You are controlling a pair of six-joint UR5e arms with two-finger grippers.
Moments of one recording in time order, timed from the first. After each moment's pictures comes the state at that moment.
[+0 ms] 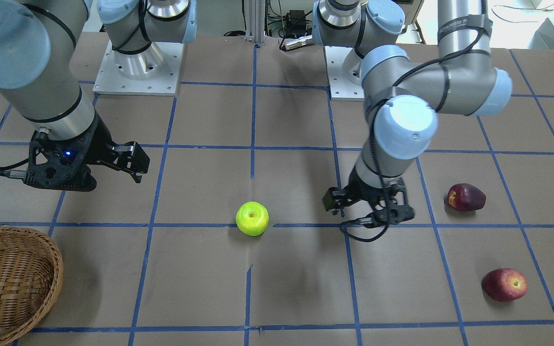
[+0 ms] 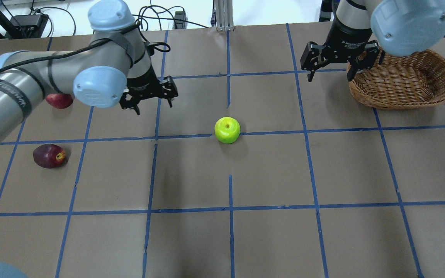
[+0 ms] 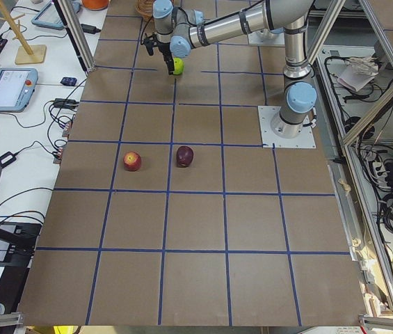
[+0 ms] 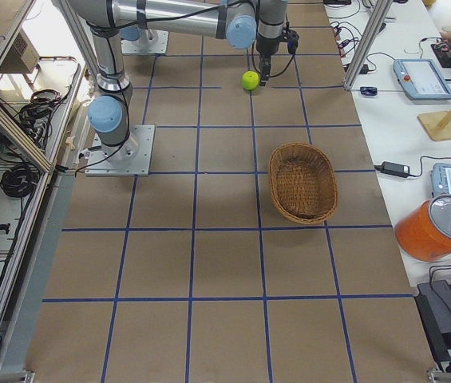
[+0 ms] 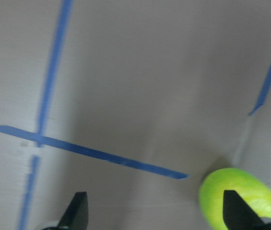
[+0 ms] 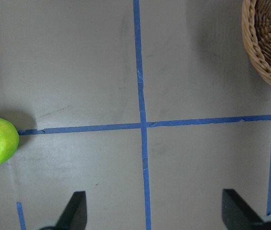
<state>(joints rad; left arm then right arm) -1.58 -1.86 -1.68 -1.23 1.61 -0.20 1.57 -1.37 1.51 -1.68 -1.57 0.05</state>
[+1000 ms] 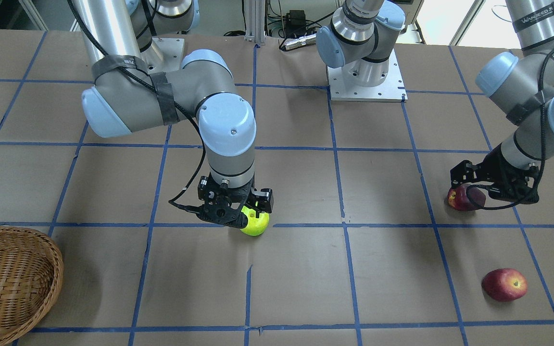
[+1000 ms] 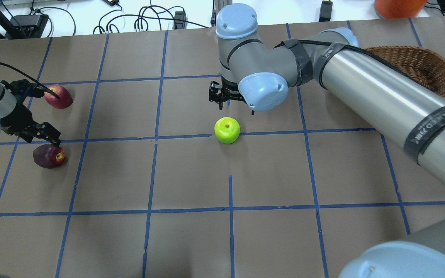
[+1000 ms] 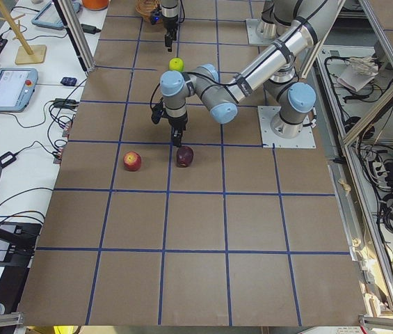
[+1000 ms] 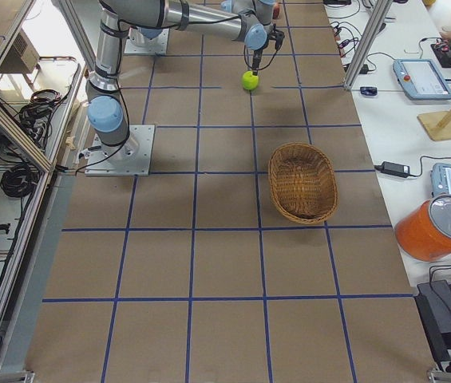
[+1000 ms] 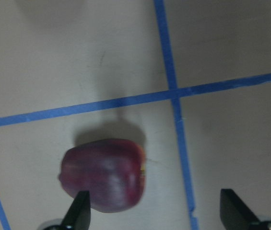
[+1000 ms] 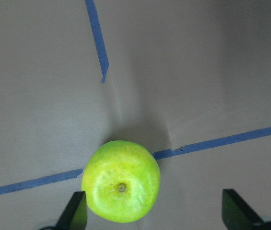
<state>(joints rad) -1.02 -1.80 -1.92 -1.03 1.63 0.75 1.92 -1.10 1.51 -1.98 -1.57 0.56</state>
